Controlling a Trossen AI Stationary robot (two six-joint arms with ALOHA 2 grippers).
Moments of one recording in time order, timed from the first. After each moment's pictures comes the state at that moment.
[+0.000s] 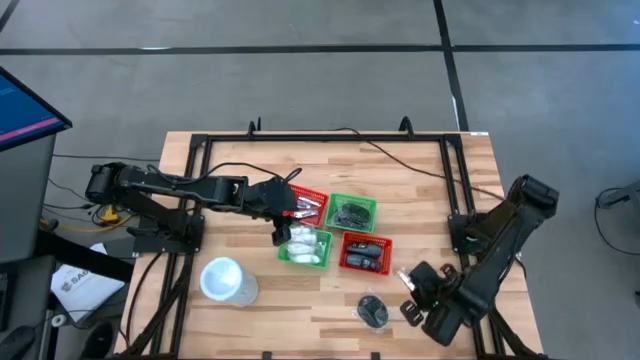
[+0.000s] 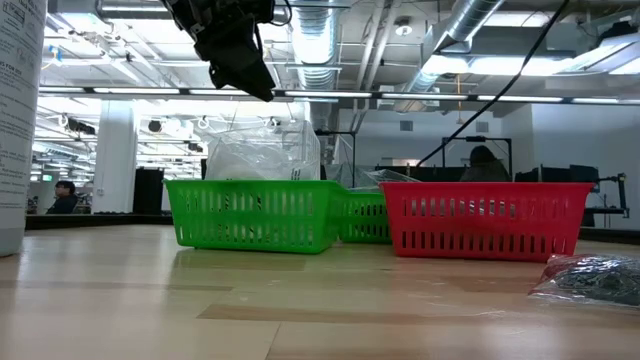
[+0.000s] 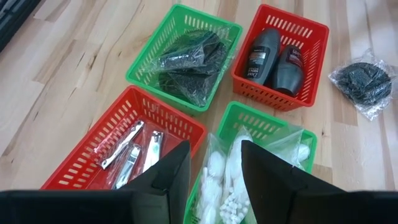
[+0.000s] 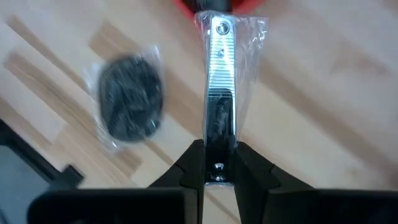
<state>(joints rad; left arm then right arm) -0.04 1.34 1.01 -0.46 -0.16 -0.21 0.94 1.60 1.22 -1.14 0.34 1.82</state>
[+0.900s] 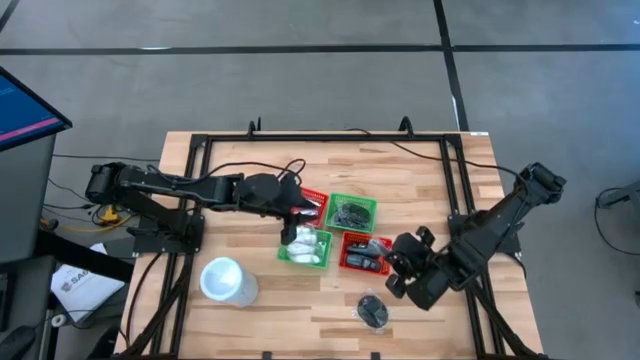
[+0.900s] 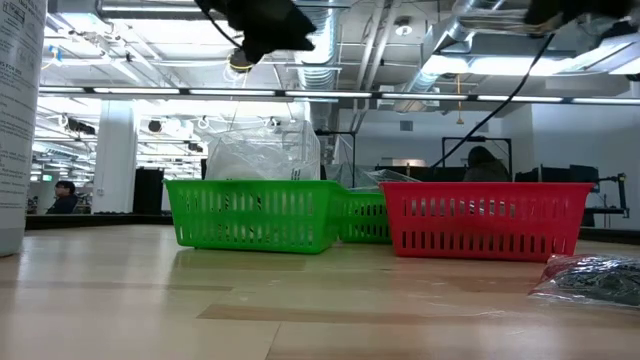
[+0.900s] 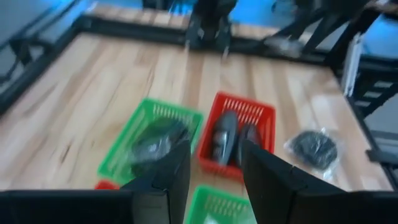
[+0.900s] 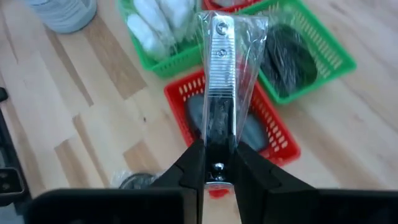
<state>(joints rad) -0.04 1.34 1.01 -0.16 -0.09 -0.14 0.72 1.44 1.22 -1.04 0.64 1.26</state>
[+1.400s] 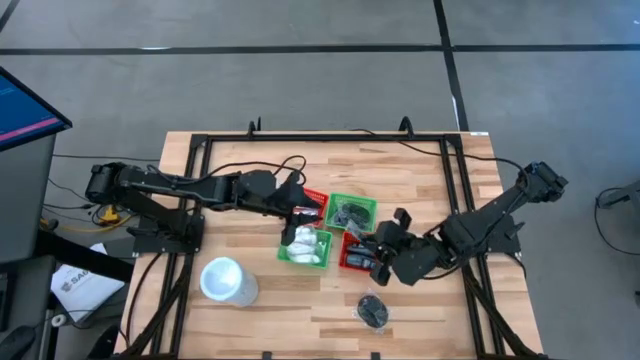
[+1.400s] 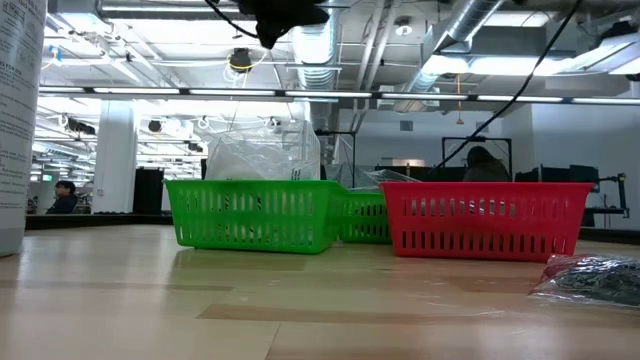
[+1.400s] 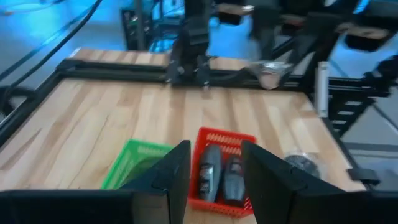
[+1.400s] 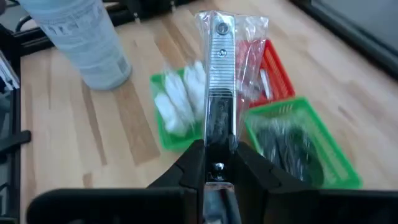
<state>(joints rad) -0.04 1.34 1.01 -0.02 -0.02 -0.07 0.57 1.41 1.25 -0.76 0.71 0.79</state>
